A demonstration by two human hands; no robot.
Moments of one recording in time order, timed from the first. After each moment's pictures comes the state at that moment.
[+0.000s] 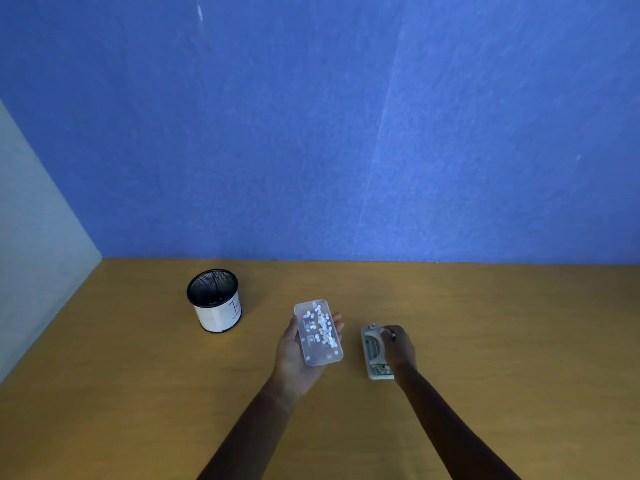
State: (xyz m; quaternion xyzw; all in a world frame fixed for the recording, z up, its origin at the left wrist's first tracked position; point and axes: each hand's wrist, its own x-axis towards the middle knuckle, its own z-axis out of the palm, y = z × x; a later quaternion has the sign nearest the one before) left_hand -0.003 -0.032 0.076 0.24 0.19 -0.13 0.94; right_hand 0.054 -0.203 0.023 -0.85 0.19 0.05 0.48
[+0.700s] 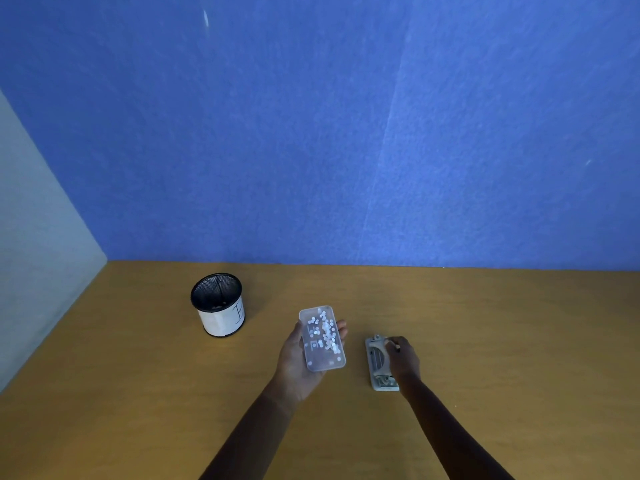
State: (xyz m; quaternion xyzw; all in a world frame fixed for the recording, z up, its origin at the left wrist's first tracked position) left_hand 0.002 -0.027 0.069 0.28 0.19 -0.14 0.93; right_hand 0.053 -0.206 0.012 -0.86 0.20 0.07 0.47
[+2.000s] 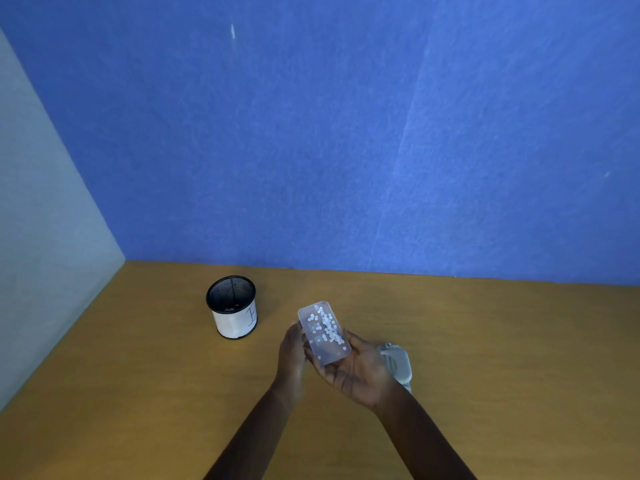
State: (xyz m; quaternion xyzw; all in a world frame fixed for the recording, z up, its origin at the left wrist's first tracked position) left_hand 0.002 -0.013 0.077 0.56 0.30 0.02 0.77; right_hand 0.009 -0.121 0.100 -0.29 0.18 0.40 0.85
